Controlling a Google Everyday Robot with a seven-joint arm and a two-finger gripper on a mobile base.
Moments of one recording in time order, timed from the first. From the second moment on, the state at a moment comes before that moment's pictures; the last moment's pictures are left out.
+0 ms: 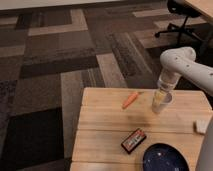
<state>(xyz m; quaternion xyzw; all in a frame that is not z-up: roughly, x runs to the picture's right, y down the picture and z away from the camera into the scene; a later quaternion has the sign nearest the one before) 0.298 0.053 0.775 -0.31 0.12 0.29 0.89</state>
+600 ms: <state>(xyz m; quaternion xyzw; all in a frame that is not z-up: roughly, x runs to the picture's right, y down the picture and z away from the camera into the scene) 0.291 0.044 0.764 -0.30 0.14 0.27 0.90</state>
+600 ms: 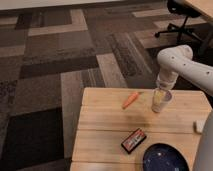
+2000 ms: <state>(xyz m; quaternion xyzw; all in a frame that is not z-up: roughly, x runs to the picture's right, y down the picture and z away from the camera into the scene) 0.172 0.071 0.677 -0.36 0.05 0.18 0.91</state>
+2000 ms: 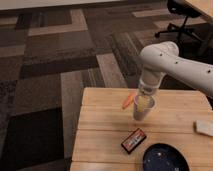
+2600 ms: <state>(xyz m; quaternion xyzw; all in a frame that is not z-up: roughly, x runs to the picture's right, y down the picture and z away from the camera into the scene) 0.185 0.130 0.594 -0.34 0.11 0.17 0.92</state>
